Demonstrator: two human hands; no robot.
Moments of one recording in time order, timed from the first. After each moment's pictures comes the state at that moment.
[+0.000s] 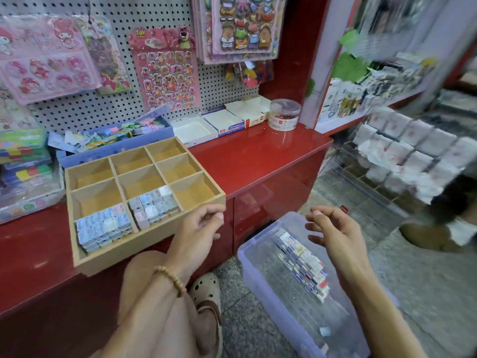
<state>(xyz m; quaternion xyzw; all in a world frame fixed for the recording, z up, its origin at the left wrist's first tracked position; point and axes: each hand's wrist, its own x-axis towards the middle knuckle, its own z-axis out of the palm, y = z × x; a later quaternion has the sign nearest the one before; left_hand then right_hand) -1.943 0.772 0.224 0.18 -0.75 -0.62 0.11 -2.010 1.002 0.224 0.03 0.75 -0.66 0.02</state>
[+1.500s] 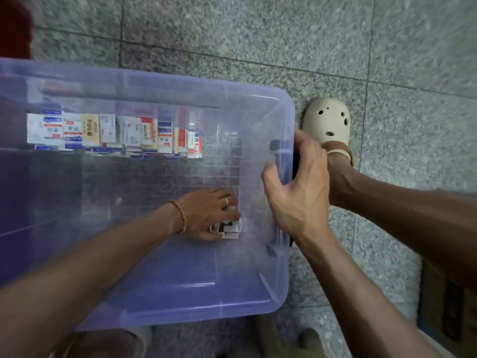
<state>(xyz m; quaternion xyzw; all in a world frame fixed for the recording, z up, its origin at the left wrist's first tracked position) -2.102 1.037 -0.241 -0.77 -0.56 0.03 -0.29 -2.002 1.192 -0.093 0.39 0.84 -0.36 -0.09</state>
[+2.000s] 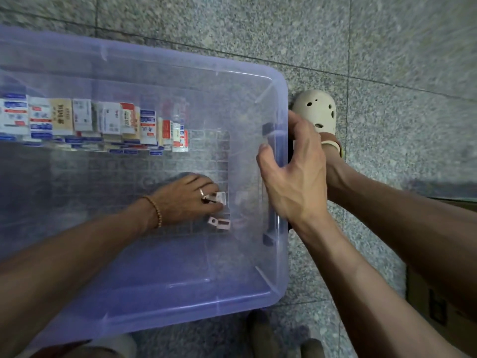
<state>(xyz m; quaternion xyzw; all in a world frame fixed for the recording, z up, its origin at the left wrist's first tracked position) -2.107 1.022 -0.275 -0.78 -0.60 -0.07 -0.12 -2.001 1.189 -0.096 0.38 0.86 -0.33 -0.11</state>
